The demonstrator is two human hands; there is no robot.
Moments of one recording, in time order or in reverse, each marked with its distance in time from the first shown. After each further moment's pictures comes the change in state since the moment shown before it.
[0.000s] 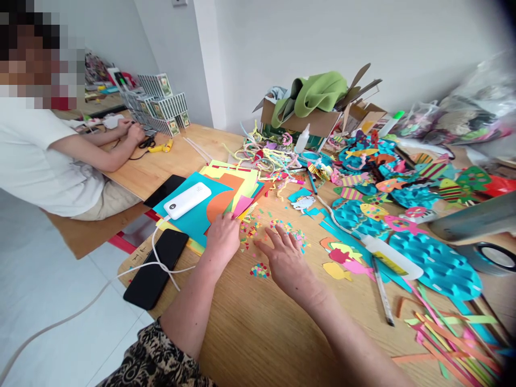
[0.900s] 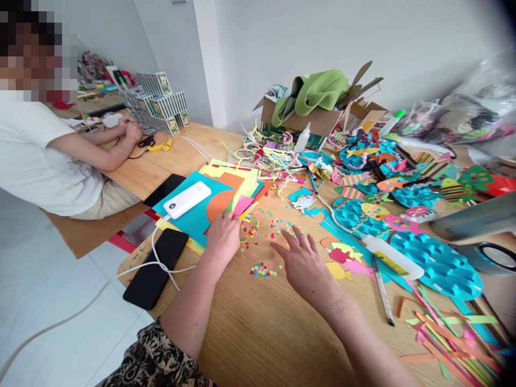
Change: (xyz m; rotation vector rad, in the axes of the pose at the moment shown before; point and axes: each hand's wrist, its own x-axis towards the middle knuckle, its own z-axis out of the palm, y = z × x) left_hand 0.001 -0.001 0.000 0.007 -0.023 0.004; right_hand -0.015 0.017 -0.009 -0.138 -0.066 0.101
